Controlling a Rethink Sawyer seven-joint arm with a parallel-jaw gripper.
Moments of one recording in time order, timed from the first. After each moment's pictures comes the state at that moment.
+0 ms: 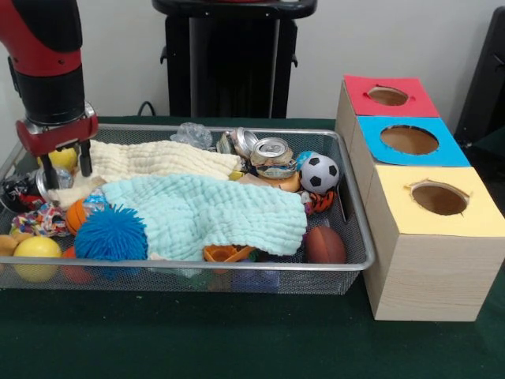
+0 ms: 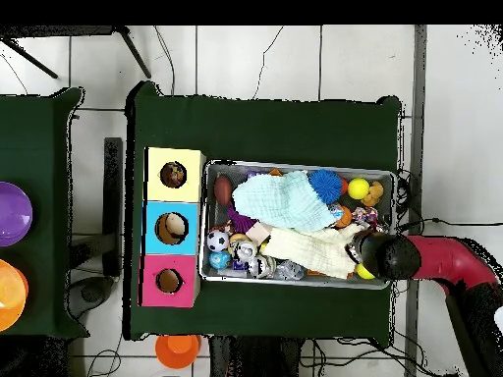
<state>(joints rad) -1.05 -0.50 0.56 1.63 -0.87 0.70 0.98</state>
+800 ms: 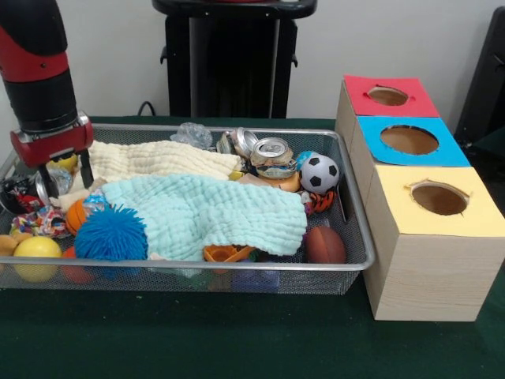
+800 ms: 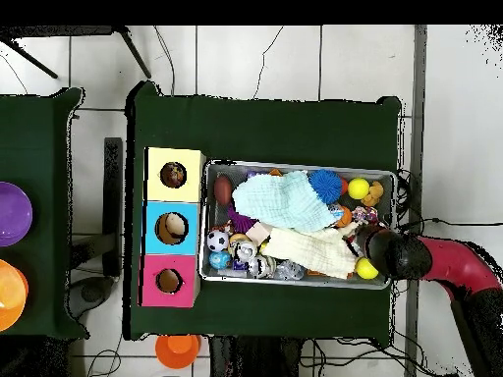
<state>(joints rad) -1.16 -0.44 0.66 1.63 -0.84 0.67 0.98</state>
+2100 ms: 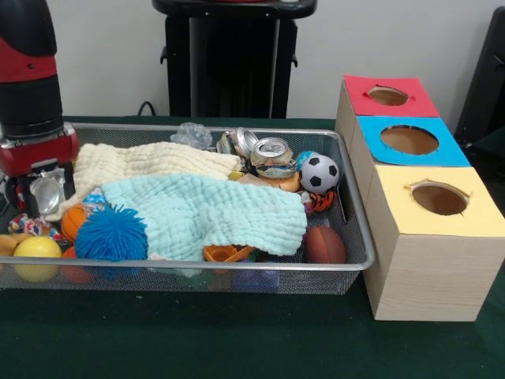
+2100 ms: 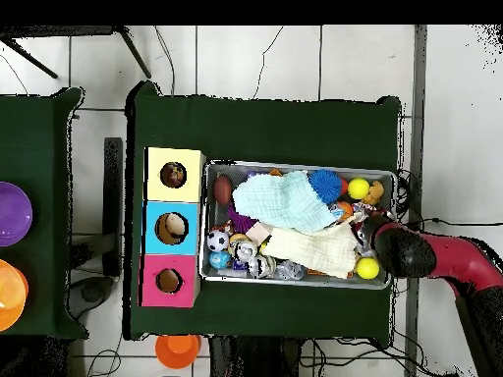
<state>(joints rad) -1.19 -0.42 0.72 1.60 -0.91 0.57 0.98</state>
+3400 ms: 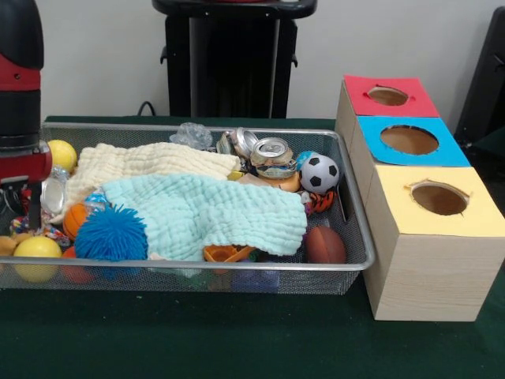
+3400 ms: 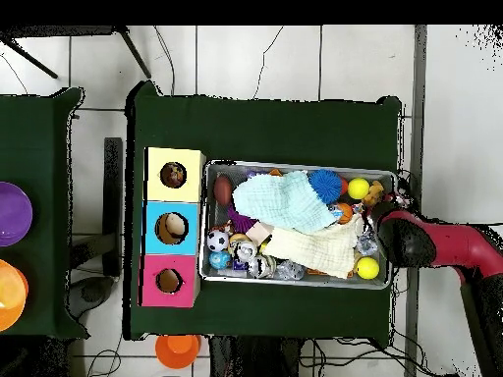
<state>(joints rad) -1.14 -0.42 0.71 1.51 -1.03 0.50 0.98</state>
